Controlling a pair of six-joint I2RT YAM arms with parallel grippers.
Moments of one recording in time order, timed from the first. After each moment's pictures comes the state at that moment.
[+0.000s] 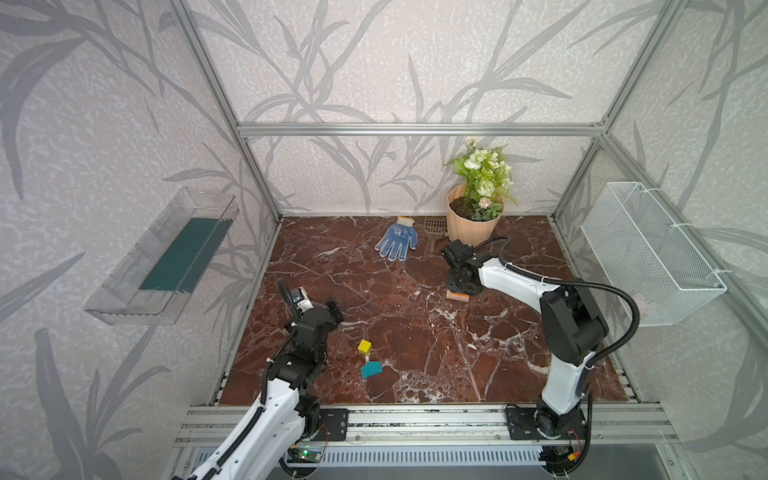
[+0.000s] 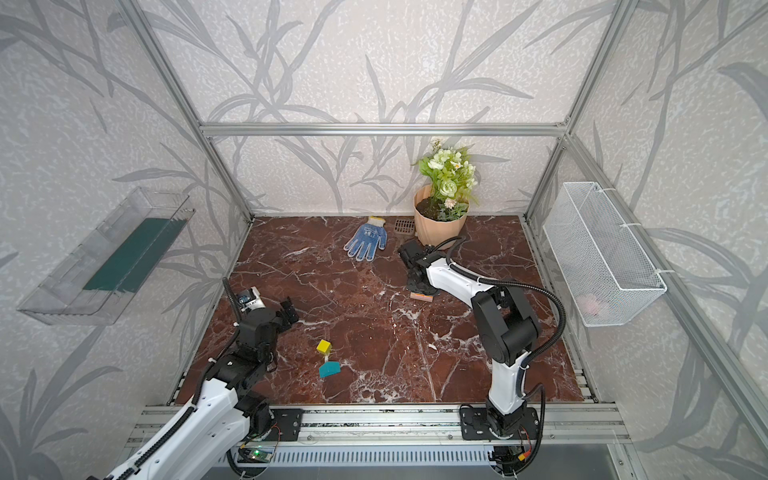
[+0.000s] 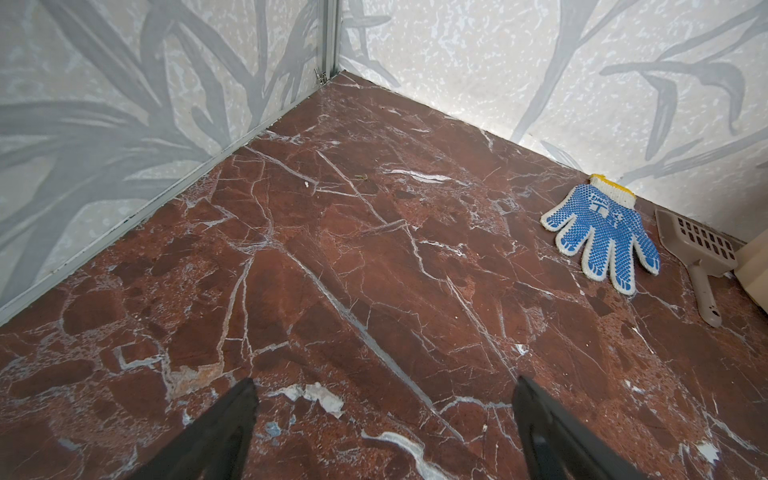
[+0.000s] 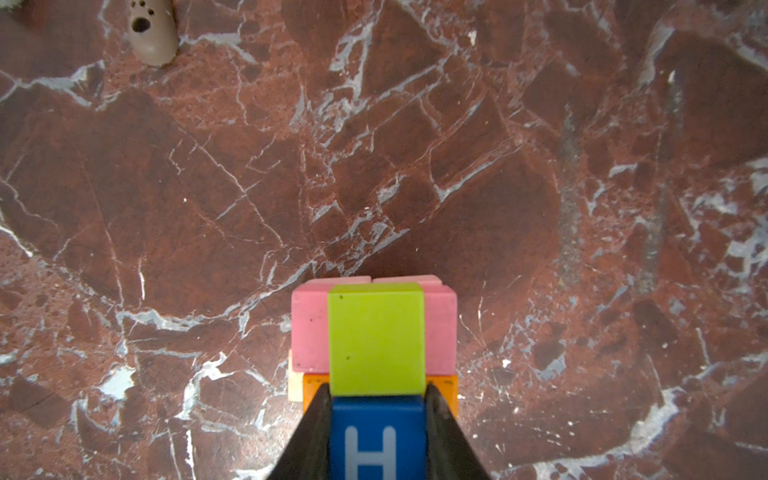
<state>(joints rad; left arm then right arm) -0.30 0.65 0.29 -0.14 -0.54 -0.53 0.54 1.88 1.34 -0.70 0.27 0.72</state>
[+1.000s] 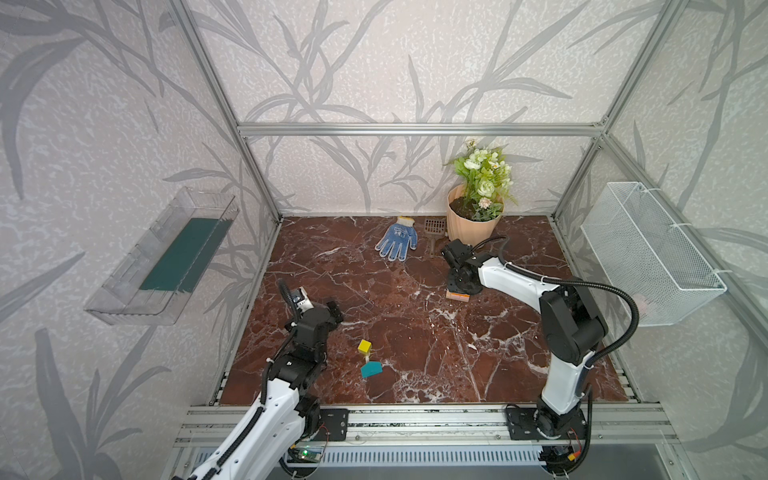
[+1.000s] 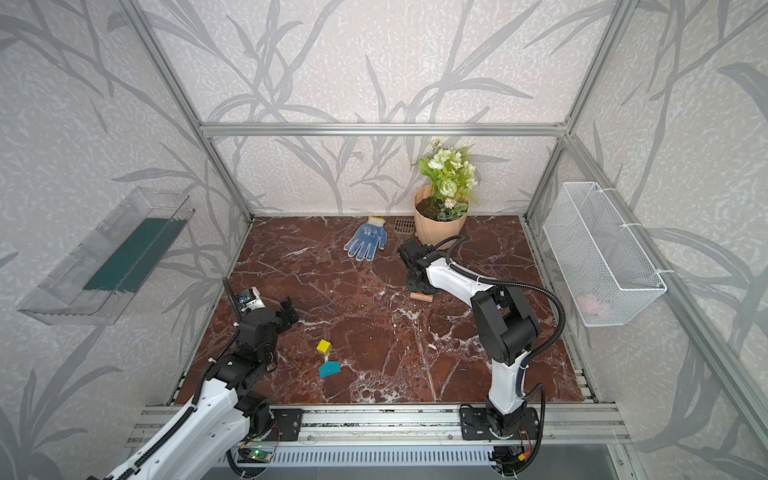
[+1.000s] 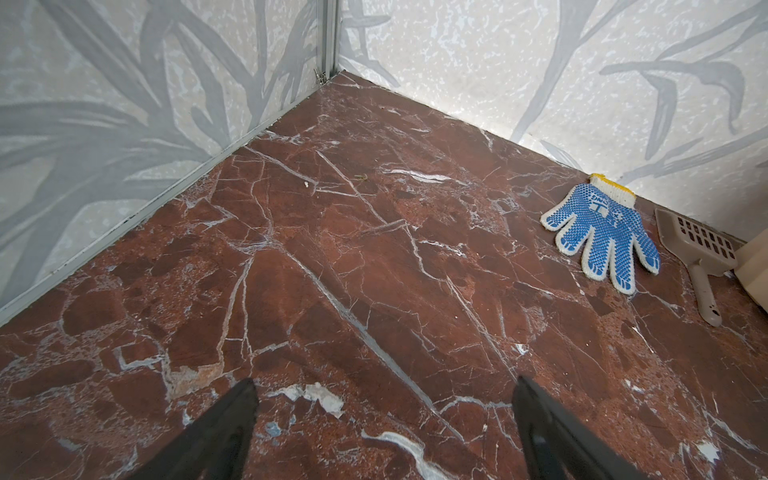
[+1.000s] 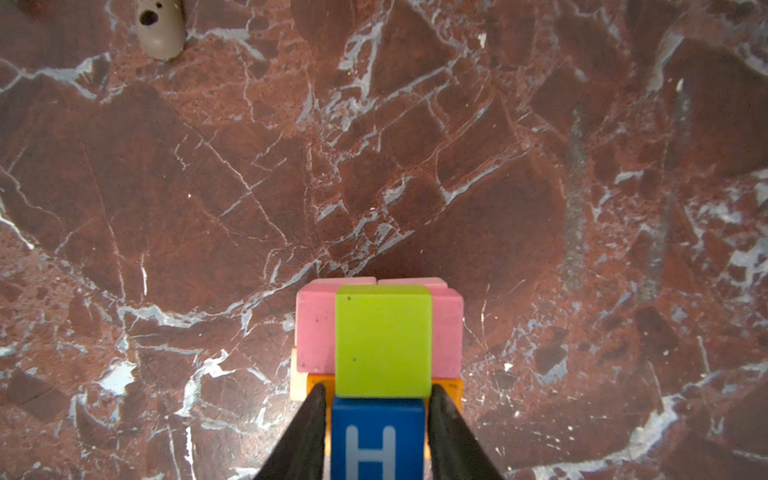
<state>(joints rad) -0.30 0.65 0.29 -0.14 -0.54 -0.52 0.54 1.88 1.35 -0.70 0.26 0.71</state>
